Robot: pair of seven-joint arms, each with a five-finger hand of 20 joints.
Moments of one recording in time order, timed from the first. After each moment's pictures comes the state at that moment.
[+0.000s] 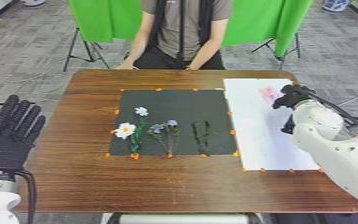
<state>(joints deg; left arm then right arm) 133.6 -58.0 -108.6 -128.1 5.3 14.2 21.7 -65.9 -42.6 54.9 -85.5 -116.8 -8.5 38.0</state>
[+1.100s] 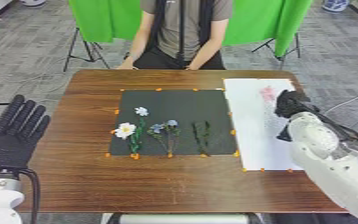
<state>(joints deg) 132.5 -58.0 -107.8 -127.6 5.1 14.3 20.6 -74.4 -41.3 55.9 -92.6 -124.3 3.4 37.1</state>
